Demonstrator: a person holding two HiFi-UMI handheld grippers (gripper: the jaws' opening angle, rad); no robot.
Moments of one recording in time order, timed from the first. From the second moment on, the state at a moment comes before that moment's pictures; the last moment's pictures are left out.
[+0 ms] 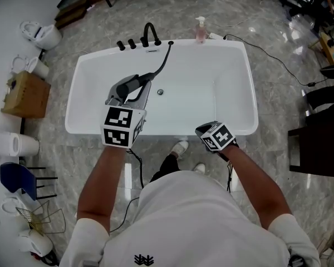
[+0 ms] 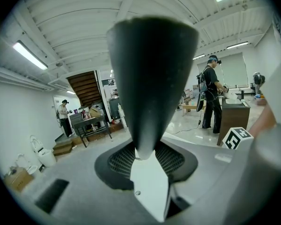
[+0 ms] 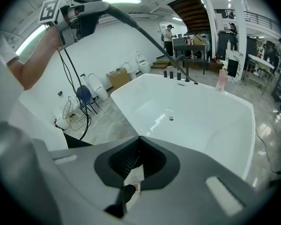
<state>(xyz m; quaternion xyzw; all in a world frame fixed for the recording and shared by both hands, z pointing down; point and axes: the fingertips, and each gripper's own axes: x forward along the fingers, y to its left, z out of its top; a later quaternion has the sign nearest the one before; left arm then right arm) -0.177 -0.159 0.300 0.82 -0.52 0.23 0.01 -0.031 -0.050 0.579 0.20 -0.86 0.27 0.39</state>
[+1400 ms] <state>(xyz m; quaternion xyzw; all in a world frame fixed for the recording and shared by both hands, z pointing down) -0.163 -0.158 0.301 0.83 -0.51 0.23 0.01 -0.029 -0.056 0.585 0.20 -0.86 0.27 0.38</state>
